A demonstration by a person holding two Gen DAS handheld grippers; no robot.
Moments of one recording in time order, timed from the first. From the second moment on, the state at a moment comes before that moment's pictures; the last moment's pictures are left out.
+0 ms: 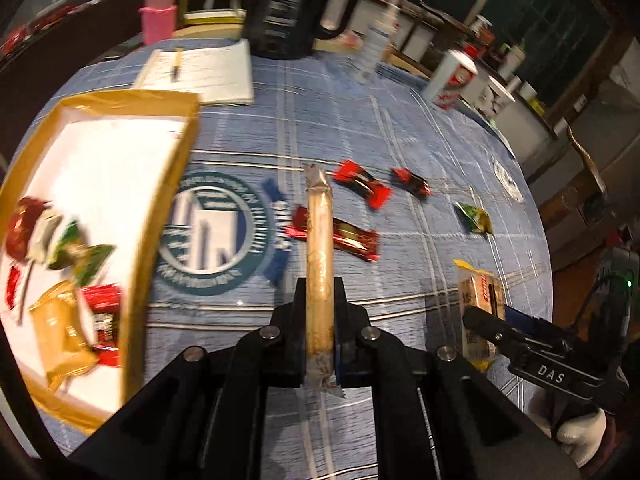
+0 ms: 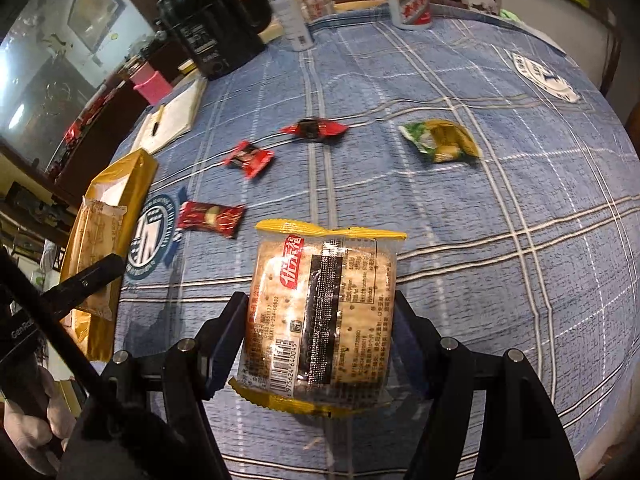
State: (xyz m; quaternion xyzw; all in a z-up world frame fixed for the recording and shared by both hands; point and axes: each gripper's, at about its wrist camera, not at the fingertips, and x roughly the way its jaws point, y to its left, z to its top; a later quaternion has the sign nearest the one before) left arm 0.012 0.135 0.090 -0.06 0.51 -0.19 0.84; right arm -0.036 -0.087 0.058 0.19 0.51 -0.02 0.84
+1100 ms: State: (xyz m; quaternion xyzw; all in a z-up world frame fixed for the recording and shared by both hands) left arm 0.059 0.351 0.085 -0.10 0.49 -0.06 0.86; right arm 0.085 0.178 0.095 0.03 0.50 0.14 0.85
